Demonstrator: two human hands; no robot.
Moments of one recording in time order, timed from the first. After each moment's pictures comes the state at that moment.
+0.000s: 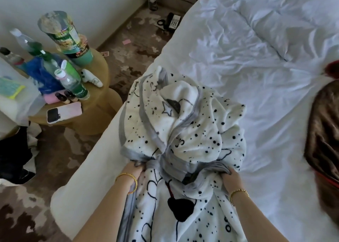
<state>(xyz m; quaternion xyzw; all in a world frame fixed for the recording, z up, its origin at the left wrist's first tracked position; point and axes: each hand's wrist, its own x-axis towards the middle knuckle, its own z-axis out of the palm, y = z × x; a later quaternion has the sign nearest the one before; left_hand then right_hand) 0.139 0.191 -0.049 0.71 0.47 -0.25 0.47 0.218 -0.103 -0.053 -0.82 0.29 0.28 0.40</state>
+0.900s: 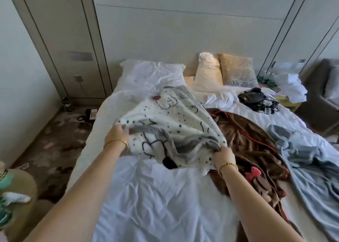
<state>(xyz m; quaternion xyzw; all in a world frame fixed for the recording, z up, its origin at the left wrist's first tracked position) 0.309 0.035 0.303 0.93 0.13 0.01 0.34 0.214 -0.278 0.262 -0.88 0.34 -0.03 0.34</state>
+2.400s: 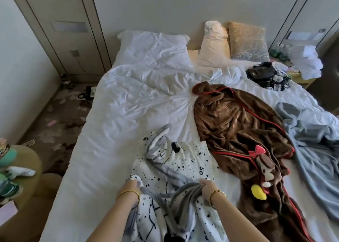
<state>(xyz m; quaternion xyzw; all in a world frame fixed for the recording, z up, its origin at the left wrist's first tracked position) 0.194 0.023 0.114 0.95 -0.11 -0.29 -0.01 0.134 -0.252 0.099 -0.90 0.21 0.26 0.27</state>
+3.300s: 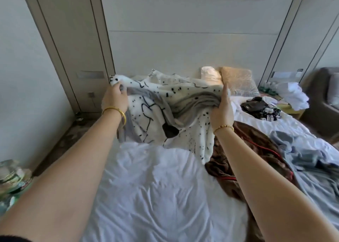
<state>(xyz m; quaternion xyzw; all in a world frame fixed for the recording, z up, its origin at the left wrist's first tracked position) 0.296 0.072 0.451 0.90 0.04 0.23 0.38 0.219 -0.215 0.416 -0.85 0.14 -0.33 0.38</state>
